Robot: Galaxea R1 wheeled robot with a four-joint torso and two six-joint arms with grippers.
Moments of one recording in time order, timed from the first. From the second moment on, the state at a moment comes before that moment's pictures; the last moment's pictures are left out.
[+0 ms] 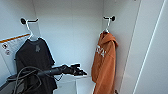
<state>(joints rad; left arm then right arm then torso) 0.29 2.66 -1.77 0.10 0.47 -0.53 -1.57 3.06 -2.75 0.14 0.06 -0.12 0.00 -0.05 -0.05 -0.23</state>
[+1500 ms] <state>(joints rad) -0.19 2.79 -1.79 -0.15 0.26 -0.94 -1.59 3.06 -2.75 0.15 0.06 -0.12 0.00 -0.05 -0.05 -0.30</state>
